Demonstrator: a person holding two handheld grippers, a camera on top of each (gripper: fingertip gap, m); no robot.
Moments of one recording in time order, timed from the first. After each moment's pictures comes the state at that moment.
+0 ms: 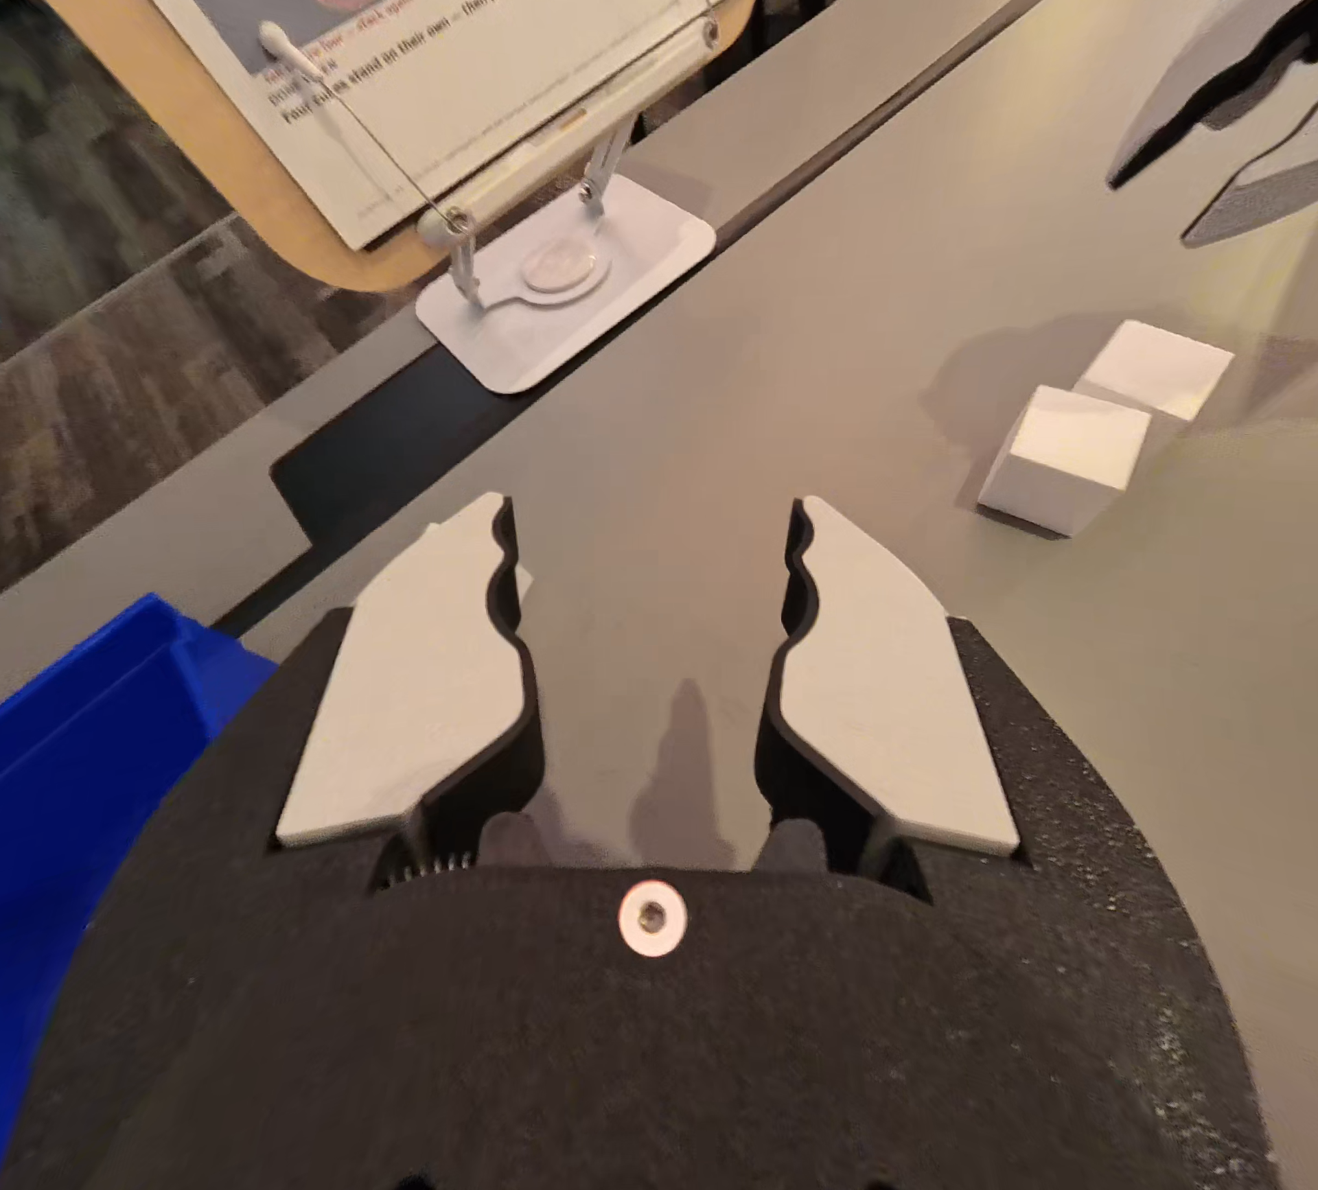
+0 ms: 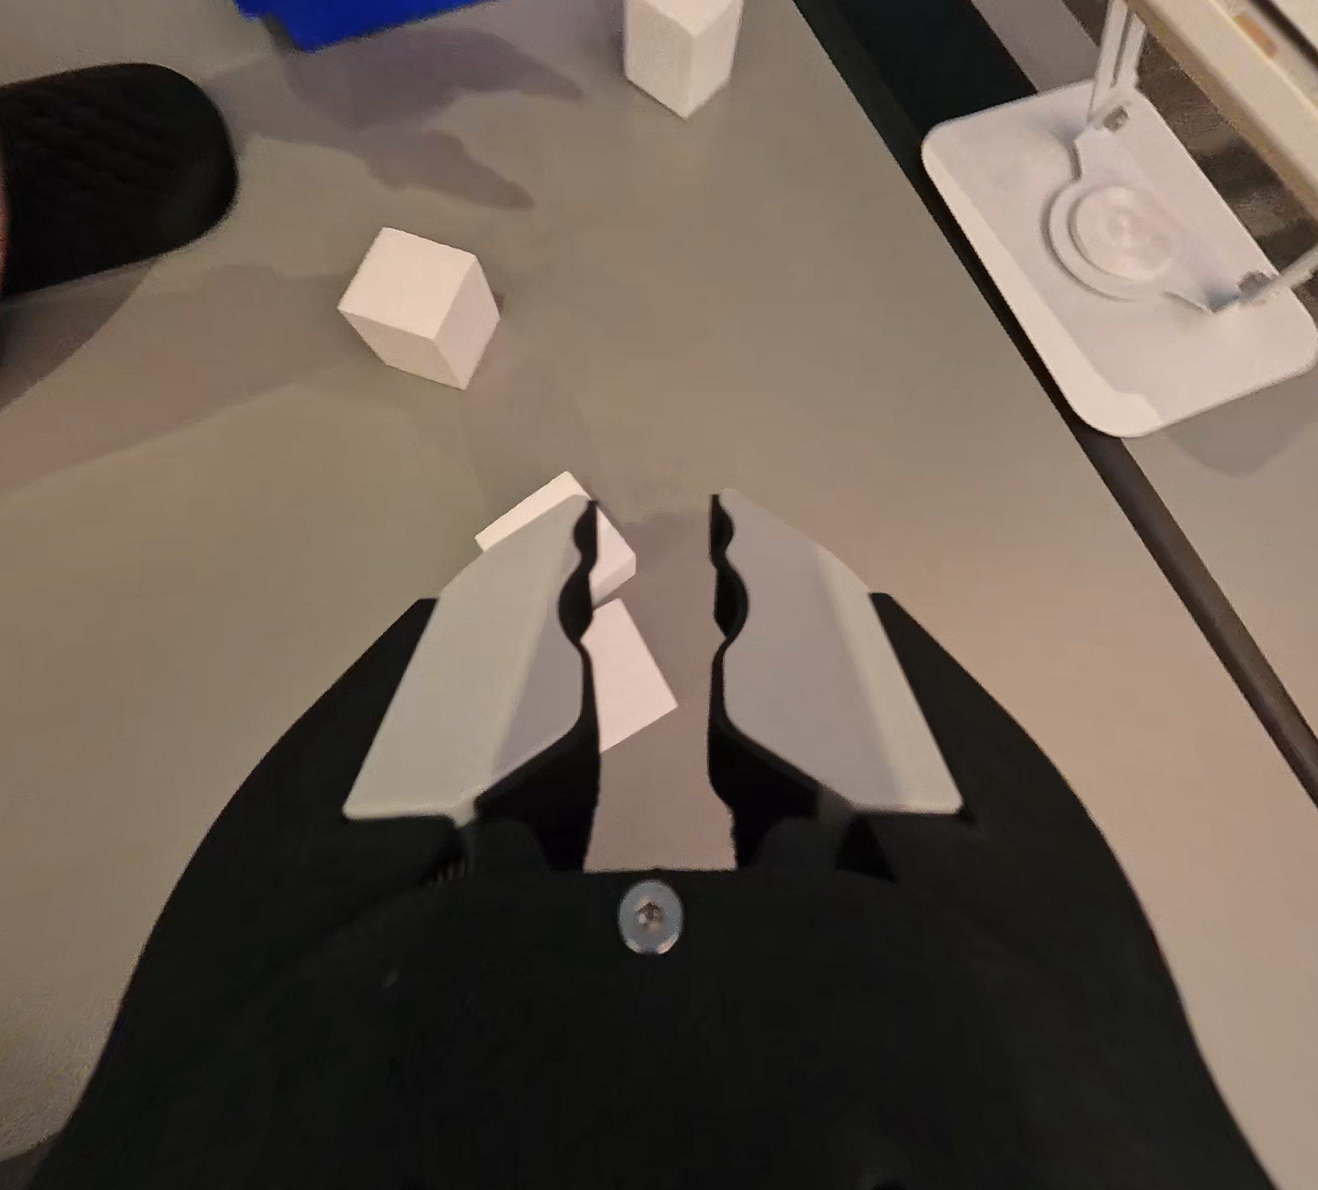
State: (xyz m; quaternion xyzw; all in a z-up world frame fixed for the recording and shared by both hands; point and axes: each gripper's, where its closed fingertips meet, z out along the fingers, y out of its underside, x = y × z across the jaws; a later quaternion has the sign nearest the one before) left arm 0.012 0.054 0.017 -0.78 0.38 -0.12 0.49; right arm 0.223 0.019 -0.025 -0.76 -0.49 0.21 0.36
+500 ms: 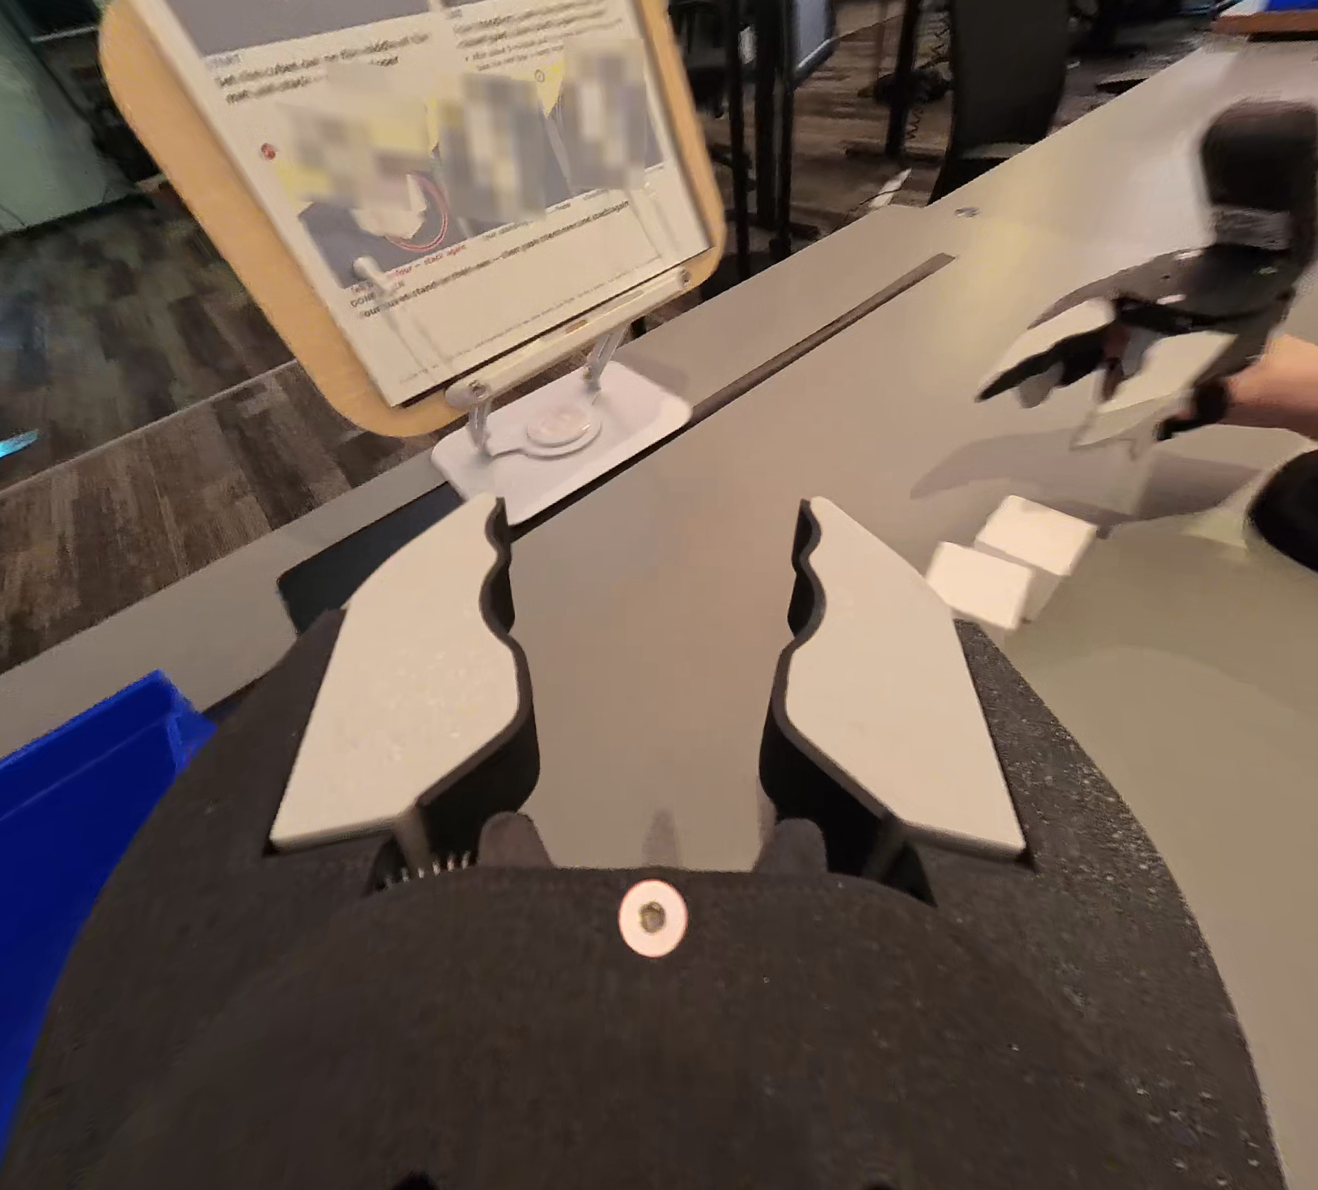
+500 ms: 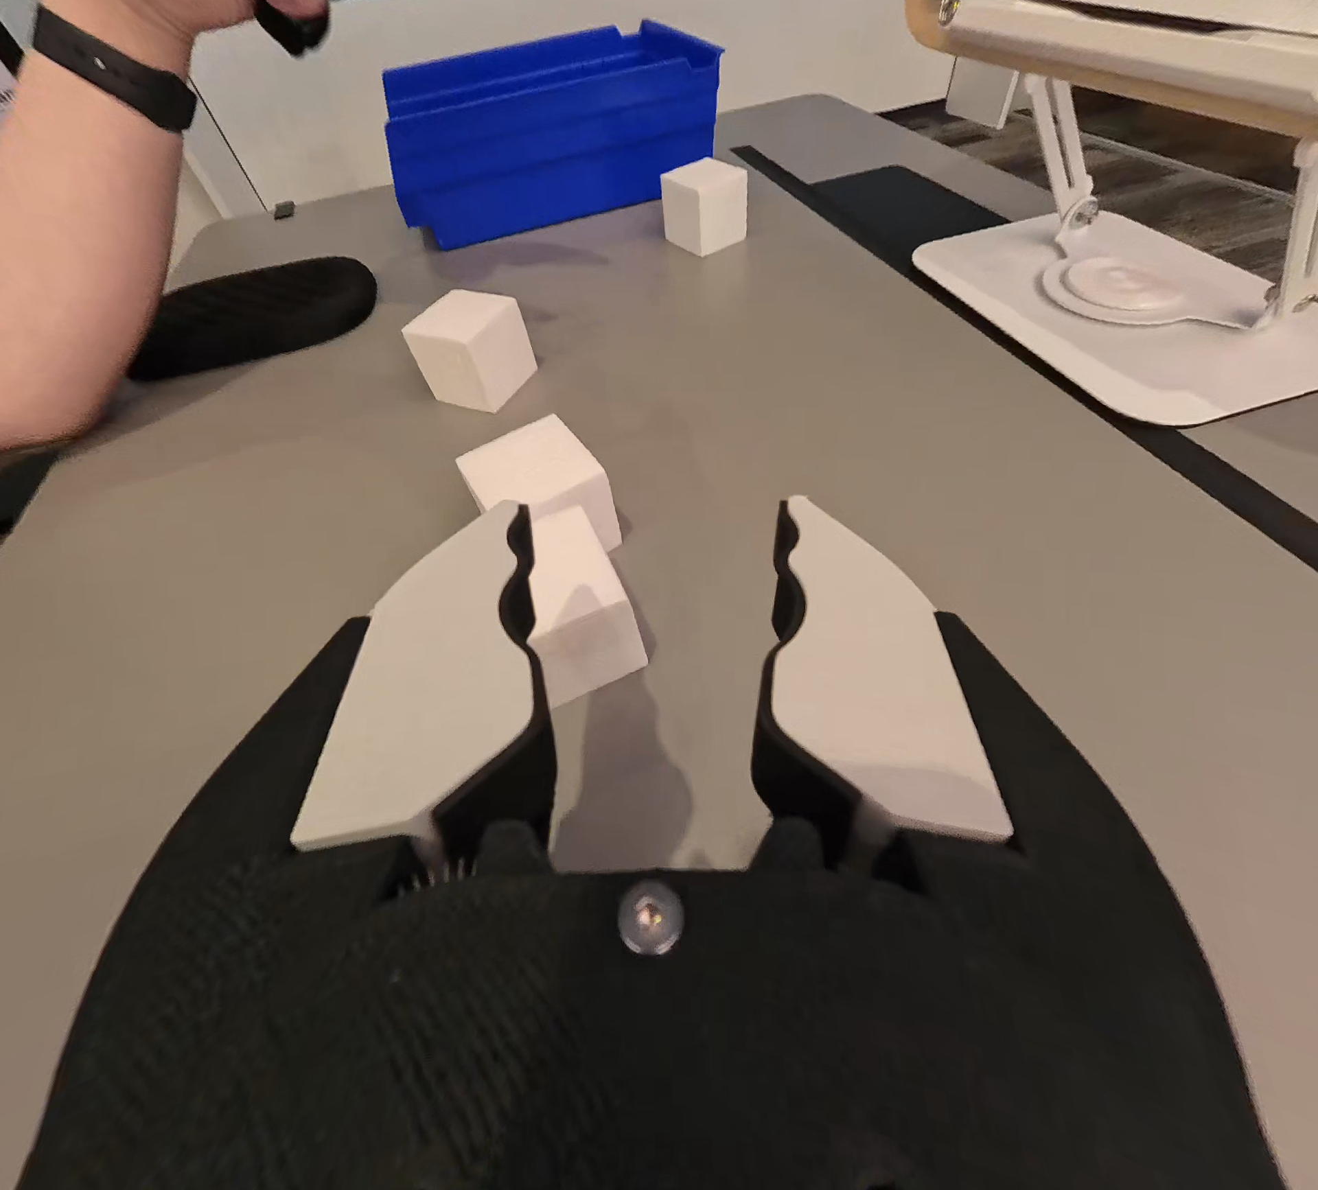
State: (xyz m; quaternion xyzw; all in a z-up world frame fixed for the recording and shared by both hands) left arm 0.026 0.032 0.068 -0.72 0.33 -0.17 0.59; right arm 0.283 0.019 -0.062 -0.67 -0.43 0.38 0.48
